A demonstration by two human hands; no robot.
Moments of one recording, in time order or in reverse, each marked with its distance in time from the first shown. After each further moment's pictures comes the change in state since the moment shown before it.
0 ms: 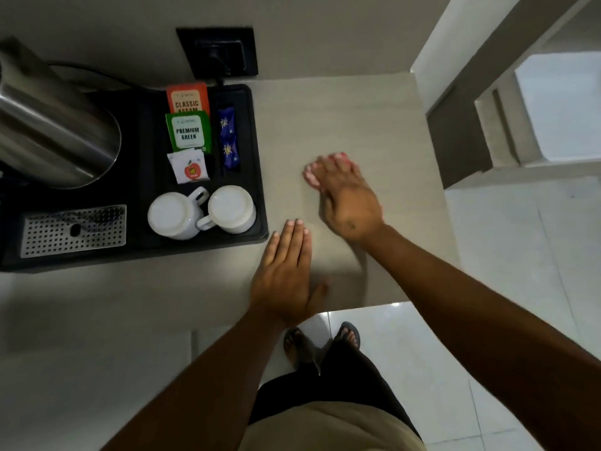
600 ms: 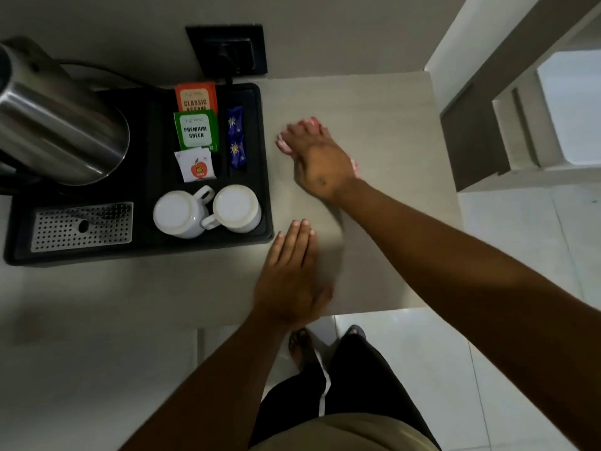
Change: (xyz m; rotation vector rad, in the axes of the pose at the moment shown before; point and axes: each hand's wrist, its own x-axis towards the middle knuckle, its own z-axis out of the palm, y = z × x) left_hand 0.002 -0.001 -0.002 -0.025 -0.038 -0.023; right_hand 0.084 -0.031 -0.004 0.013 0.004 -0.127
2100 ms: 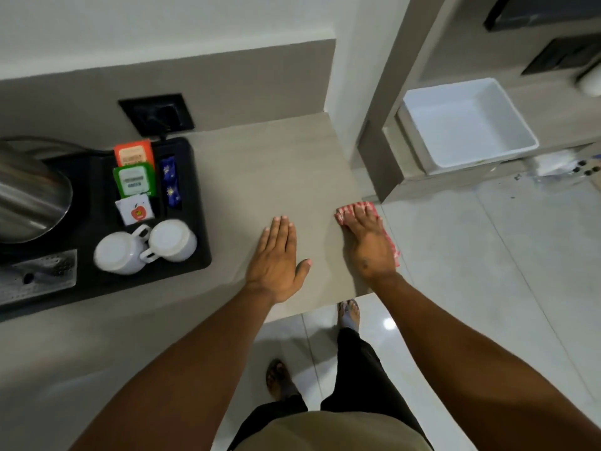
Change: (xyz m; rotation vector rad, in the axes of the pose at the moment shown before) left_hand 0.077 0.074 -0.005 0.103 -0.123 0.046; right_hand -0.230 0.105 -0.042 0.150 0.136 0.551
